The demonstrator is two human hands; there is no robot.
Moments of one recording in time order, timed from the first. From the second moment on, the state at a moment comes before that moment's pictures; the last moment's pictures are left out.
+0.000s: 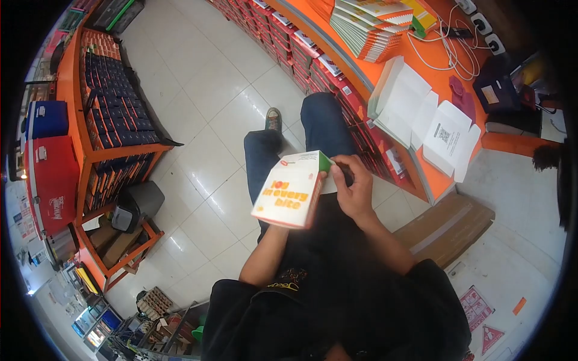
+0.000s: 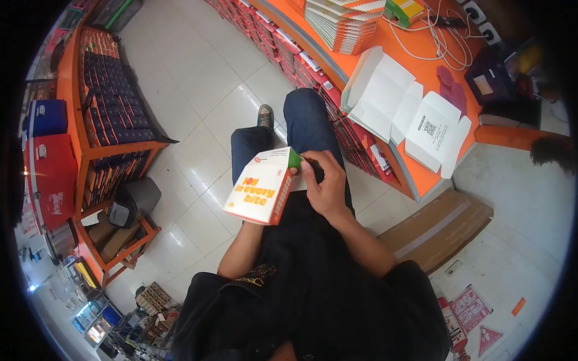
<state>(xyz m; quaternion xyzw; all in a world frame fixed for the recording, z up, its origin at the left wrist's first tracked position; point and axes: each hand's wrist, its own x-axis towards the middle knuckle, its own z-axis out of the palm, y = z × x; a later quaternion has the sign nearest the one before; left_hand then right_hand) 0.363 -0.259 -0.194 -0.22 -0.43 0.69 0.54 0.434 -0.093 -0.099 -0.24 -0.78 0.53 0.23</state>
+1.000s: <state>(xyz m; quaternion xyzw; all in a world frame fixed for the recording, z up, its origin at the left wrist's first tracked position) 0.367 -0.247 -0.172 -0.28 -0.50 0.63 0.53 0.431 -0.065 -0.089 -0.18 -0.72 0.64 0.18</state>
